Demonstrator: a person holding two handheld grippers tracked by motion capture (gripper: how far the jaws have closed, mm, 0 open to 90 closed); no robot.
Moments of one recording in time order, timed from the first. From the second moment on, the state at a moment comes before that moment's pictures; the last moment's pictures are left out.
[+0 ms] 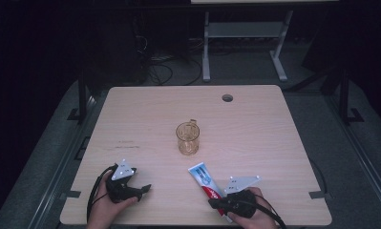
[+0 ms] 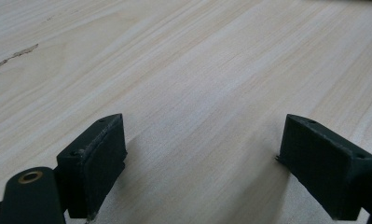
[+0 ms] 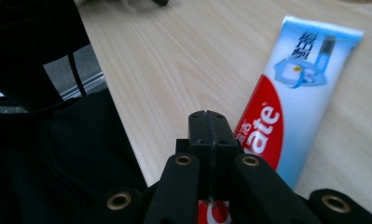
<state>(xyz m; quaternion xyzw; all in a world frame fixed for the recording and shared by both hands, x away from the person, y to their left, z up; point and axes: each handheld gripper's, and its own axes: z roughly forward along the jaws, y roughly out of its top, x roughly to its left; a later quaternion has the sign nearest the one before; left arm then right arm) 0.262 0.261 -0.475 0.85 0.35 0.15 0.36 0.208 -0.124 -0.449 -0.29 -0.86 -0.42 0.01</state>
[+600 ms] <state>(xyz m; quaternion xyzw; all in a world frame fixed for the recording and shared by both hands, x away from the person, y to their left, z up) 0.262 0.261 -0.475 0.85 0.35 0.15 0.36 0.209 -0.132 -0.452 -0.30 -0.86 -0.41 -0.01</state>
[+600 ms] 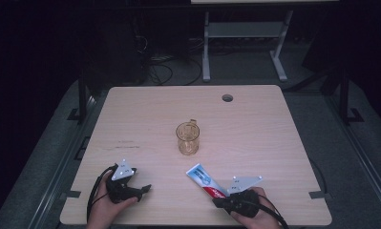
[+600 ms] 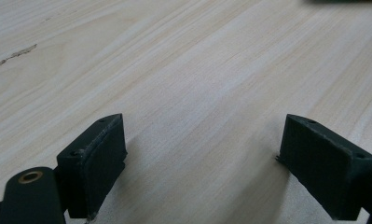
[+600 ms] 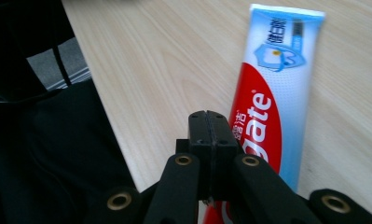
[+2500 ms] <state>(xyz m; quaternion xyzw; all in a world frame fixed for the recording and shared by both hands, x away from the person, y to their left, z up) 0.261 0.260 -0.475 0.85 0.34 0.15 0.36 0.263 -0.115 -0.438 -0.31 -0.87 -0.39 -0.03</state>
